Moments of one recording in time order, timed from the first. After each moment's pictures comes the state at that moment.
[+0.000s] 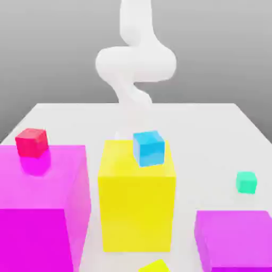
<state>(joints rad) 0.05 -0.75 0.01 -2.33 -0.02 2.33 0.70</state>
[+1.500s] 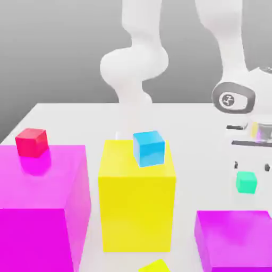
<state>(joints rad) 0.82 0.23 0.17 -2.71 -0.17 2.94 -1.06</state>
